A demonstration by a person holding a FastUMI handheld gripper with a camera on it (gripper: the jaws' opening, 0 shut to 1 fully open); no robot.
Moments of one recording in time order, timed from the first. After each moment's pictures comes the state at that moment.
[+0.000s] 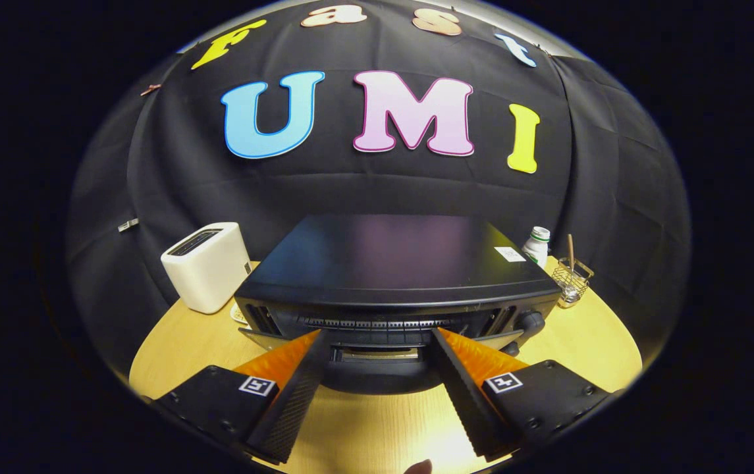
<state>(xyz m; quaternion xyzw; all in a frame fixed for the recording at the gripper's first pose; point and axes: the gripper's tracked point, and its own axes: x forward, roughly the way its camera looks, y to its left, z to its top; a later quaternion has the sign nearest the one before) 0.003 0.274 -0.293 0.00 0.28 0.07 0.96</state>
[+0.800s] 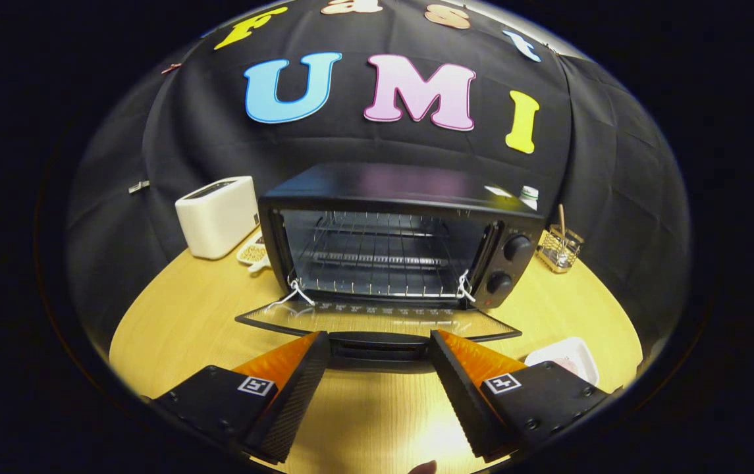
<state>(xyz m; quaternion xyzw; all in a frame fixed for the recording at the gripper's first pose) -0.086 0.262 -0.352 -0.03 0.34 0.08 0.94</state>
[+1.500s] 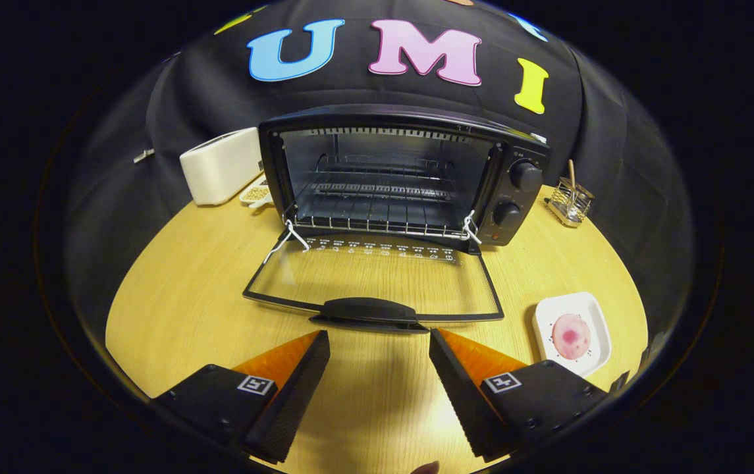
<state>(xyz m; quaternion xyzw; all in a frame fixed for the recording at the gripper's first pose) -0.137 0.245 -0.382 -0.02 0.42 0.10 0.90</state>
